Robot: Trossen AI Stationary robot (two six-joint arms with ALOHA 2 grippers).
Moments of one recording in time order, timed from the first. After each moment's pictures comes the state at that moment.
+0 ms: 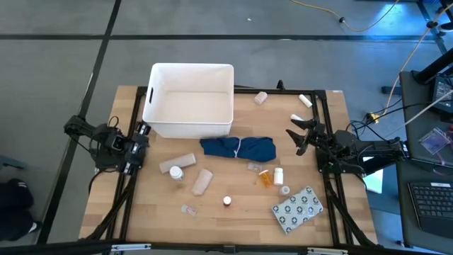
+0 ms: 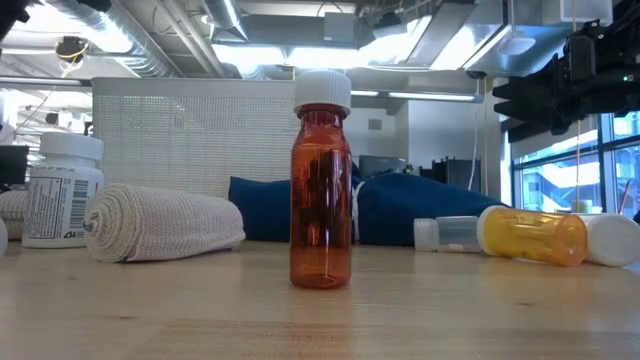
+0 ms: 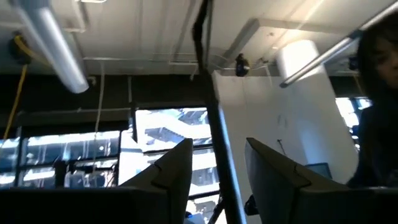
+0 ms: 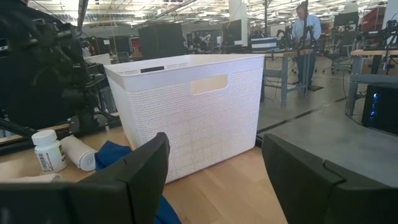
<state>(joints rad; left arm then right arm) -0.40 0.02 0.02 0.68 -0.02 0.21 0.05 0.00 0.01 0.09 0.56 0.07</state>
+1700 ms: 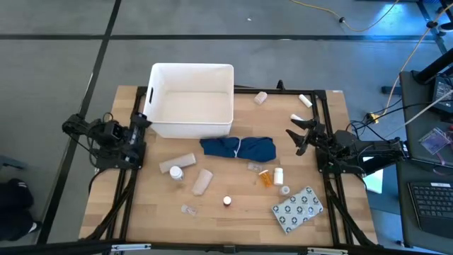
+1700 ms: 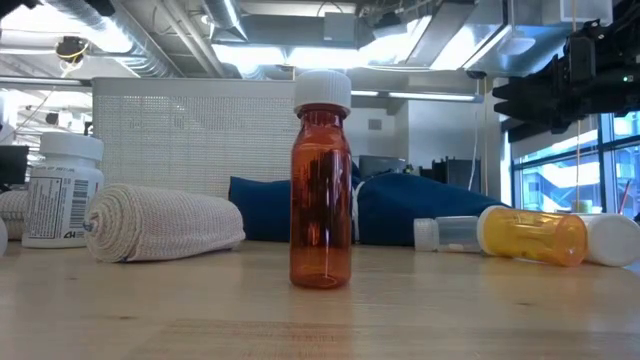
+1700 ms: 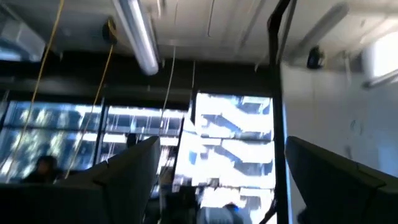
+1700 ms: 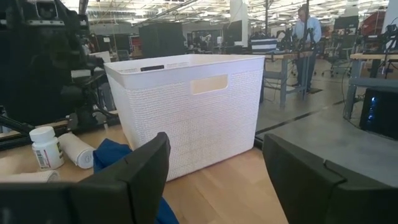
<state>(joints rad) -0.40 0.07 0.18 0.54 -0.34 0.16 0.05 0.00 0.01 0.09 0.56 0.04</state>
